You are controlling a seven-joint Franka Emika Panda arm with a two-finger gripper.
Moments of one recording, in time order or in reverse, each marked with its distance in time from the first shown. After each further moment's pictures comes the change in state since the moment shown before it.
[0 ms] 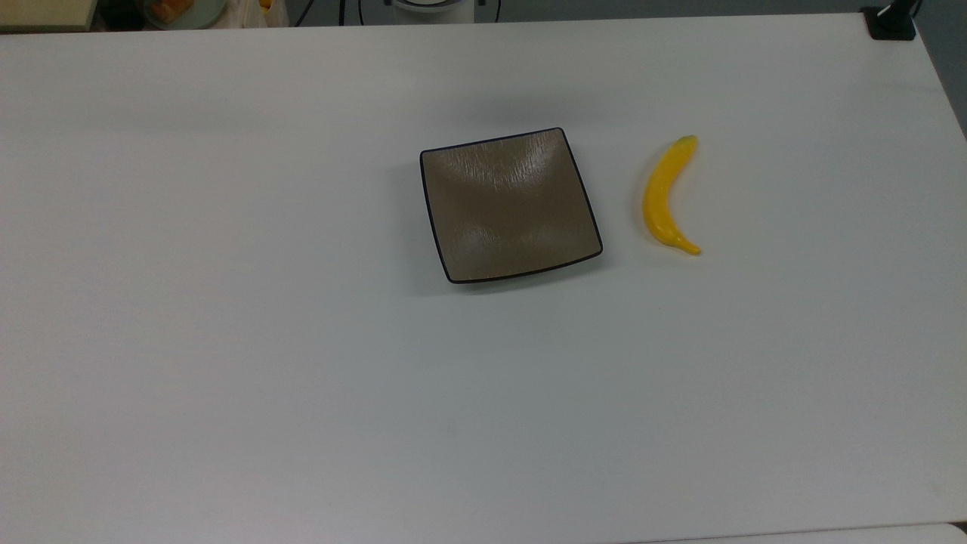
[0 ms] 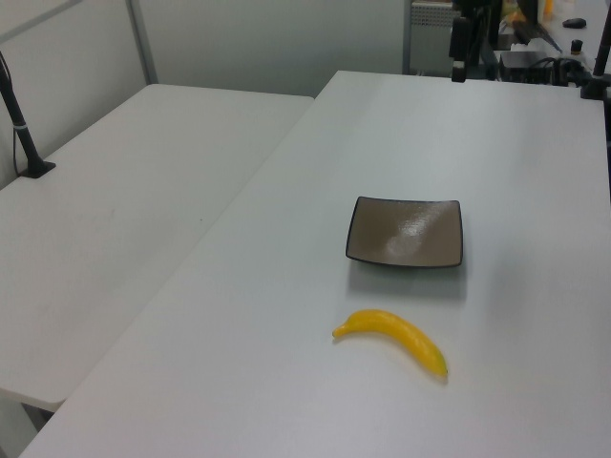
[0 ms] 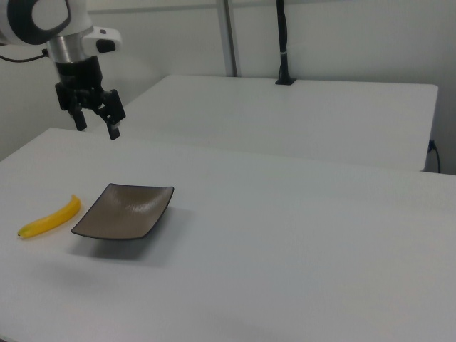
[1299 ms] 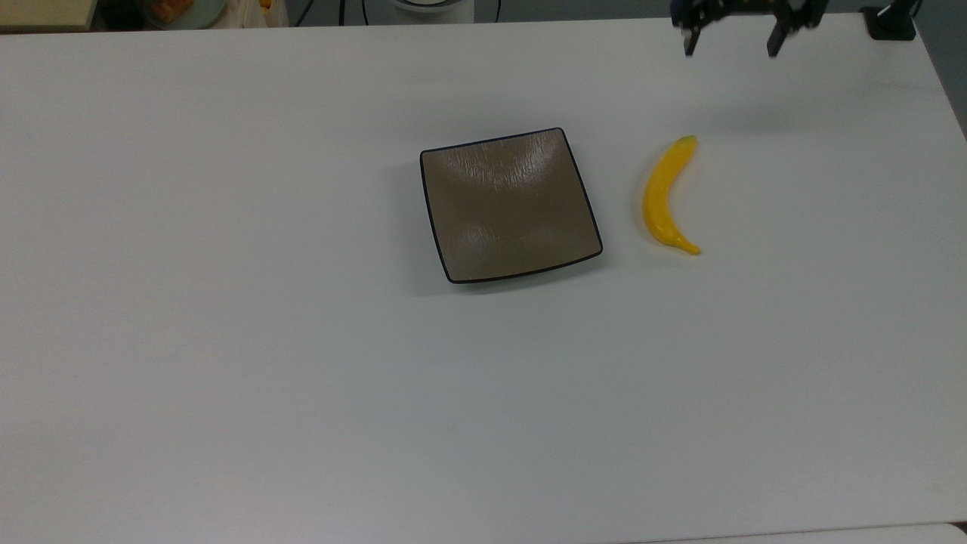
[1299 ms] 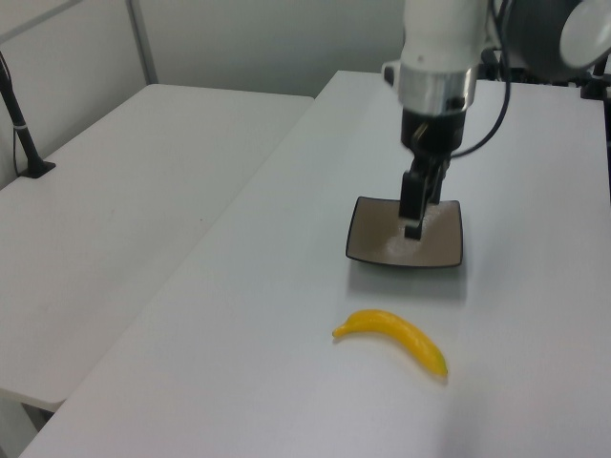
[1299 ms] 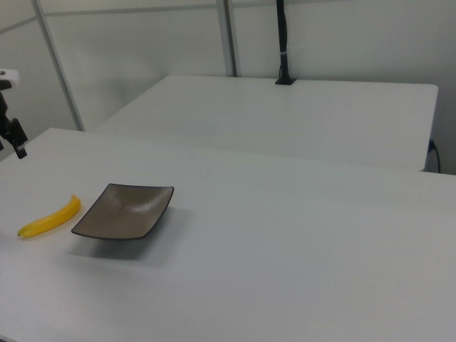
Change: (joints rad) arm 0.209 0.335 0.401 0.170 -0.167 0.156 0.602
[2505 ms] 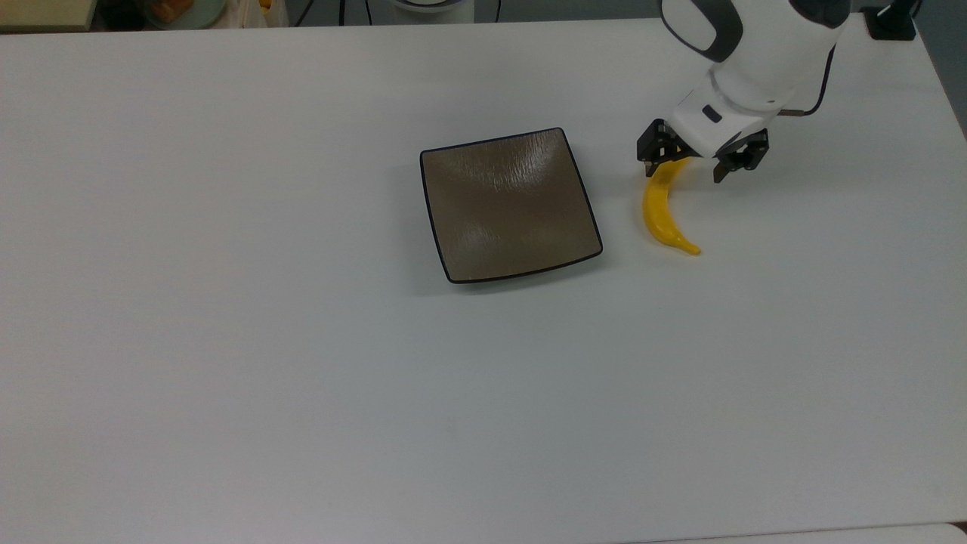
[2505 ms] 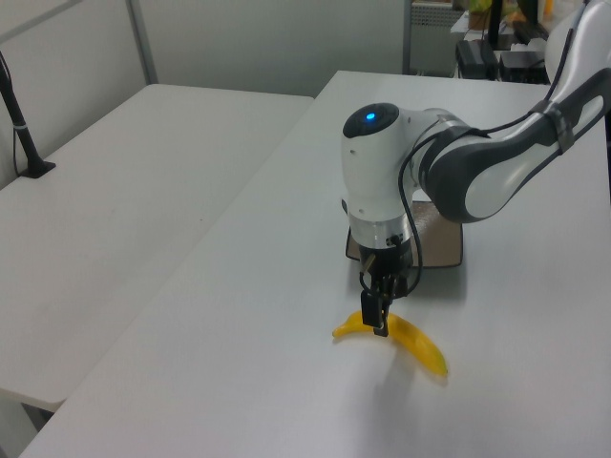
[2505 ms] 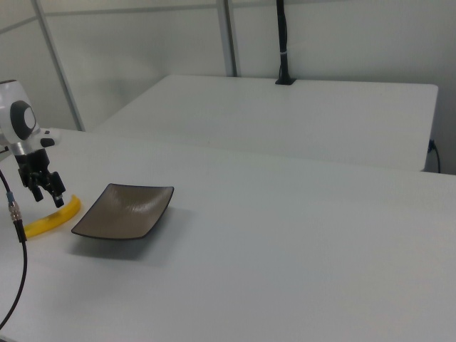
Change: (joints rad) arm -0.003 0.295 -0.006 -0.012 -0.127 0.152 0.062
